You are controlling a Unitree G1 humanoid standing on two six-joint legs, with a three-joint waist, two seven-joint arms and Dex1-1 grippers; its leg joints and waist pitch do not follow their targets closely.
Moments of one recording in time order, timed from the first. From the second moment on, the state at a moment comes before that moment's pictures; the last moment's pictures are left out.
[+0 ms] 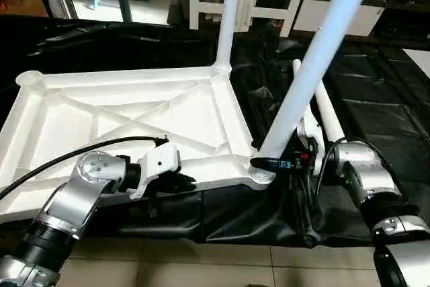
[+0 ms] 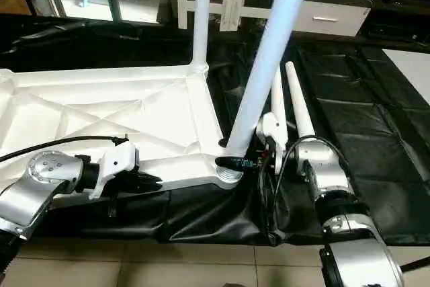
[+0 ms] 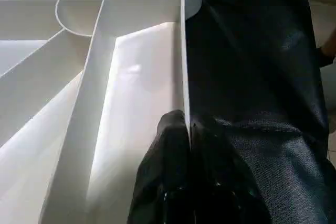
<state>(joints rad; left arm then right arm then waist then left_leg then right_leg) -0.35 0.57 -0.27 0.17 -0.07 0.17 -1.18 -0.61 -0.37 0.08 0.91 0.24 -0.23 1.42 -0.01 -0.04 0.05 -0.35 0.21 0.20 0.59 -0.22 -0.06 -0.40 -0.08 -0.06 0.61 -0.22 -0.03</state>
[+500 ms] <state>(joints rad) -0.35 0.57 -0.28 0.19 -0.04 0.18 -1.14 -0.56 -0.33 0.08 0.92 0.25 -0.30 1.32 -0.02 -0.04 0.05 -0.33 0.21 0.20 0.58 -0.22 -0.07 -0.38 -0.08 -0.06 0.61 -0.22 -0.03</state>
